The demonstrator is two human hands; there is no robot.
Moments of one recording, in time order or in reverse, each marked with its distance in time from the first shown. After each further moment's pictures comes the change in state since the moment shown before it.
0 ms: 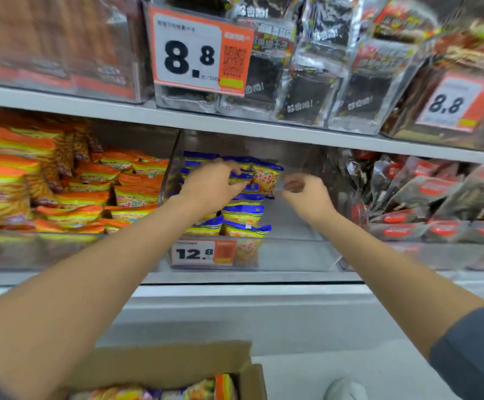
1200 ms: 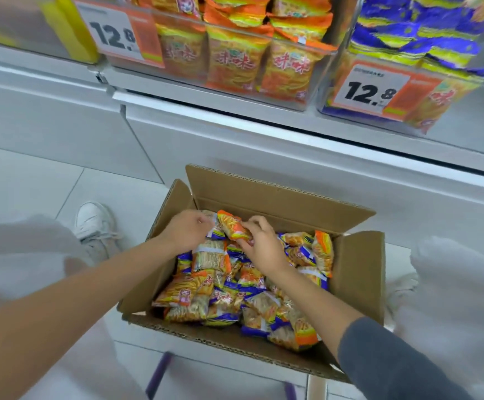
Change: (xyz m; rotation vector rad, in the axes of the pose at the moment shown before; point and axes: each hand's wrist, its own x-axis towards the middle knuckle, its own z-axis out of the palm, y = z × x) left_hand -0.357 -0.190 0.063 -0.438 -0.399 -0.908; right_hand -0.349 0.067 0.290 -0.192 -0.721 -0.192
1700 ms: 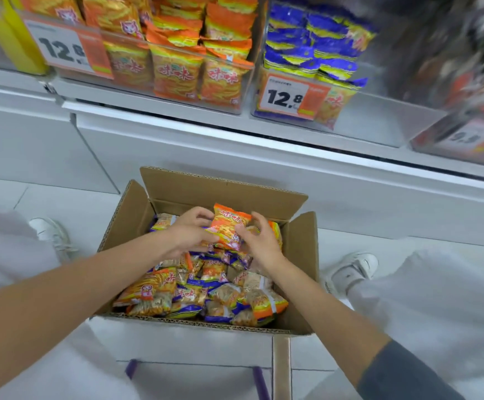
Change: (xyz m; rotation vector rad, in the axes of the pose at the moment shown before) left_hand -0.018 0.042 0.055 -0.421 -0.304 -0.047; right_hand -0.072 -0.023 -0.097 0.803 0.152 0.495
